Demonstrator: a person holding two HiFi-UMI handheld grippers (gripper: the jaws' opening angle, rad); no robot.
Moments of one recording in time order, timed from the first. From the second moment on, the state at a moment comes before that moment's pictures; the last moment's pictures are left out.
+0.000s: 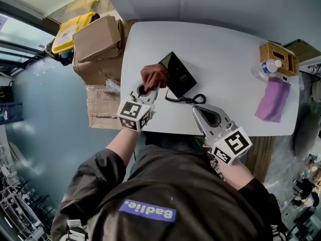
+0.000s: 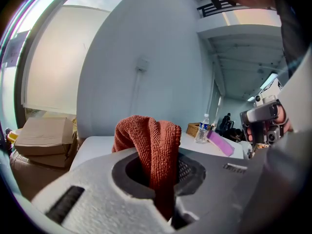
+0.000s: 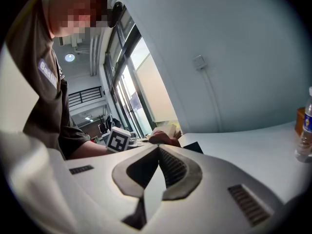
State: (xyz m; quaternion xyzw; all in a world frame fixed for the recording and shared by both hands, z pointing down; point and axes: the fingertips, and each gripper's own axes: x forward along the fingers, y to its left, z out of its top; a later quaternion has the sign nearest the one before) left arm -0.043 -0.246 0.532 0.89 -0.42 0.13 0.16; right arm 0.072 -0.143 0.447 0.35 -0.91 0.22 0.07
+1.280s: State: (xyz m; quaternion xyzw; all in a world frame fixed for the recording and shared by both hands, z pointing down) left arm 0.042 -0.191 0.643 0.88 -0.35 0.22 0.24; right arm 0.127 -0.130 0.469 0.36 -0.90 0.25 0.08
